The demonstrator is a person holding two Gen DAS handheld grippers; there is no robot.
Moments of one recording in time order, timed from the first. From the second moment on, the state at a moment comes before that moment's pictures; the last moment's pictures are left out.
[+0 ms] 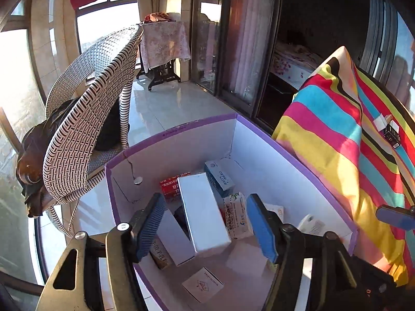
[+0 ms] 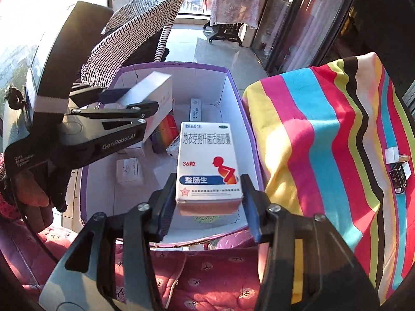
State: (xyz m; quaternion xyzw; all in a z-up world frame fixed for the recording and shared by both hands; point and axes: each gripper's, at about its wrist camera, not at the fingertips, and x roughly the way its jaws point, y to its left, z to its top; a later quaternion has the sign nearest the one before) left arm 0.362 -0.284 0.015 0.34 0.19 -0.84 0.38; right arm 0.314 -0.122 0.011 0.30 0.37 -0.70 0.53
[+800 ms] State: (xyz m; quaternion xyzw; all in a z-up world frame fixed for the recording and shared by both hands) left arm 0.024 -0.111 0.014 0.44 0.14 -0.89 0.02; right arm -0.137 0.034 -0.006 0.37 0.28 -0.83 0.30
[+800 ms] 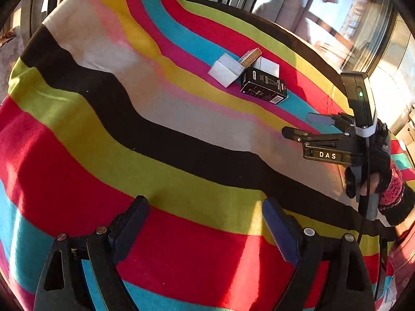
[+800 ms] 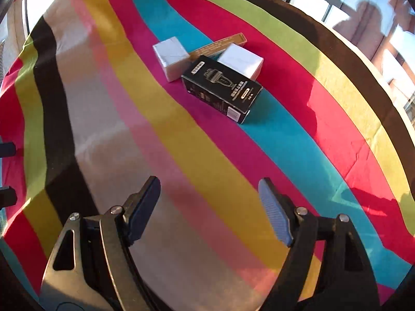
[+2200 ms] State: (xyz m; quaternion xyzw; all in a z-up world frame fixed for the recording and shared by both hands) left arm -0.132 -0.125 0.020 0.40 0.21 -0.89 0.08; right arm -0.150 0.042 0.014 0.37 0.24 -0.81 0.38
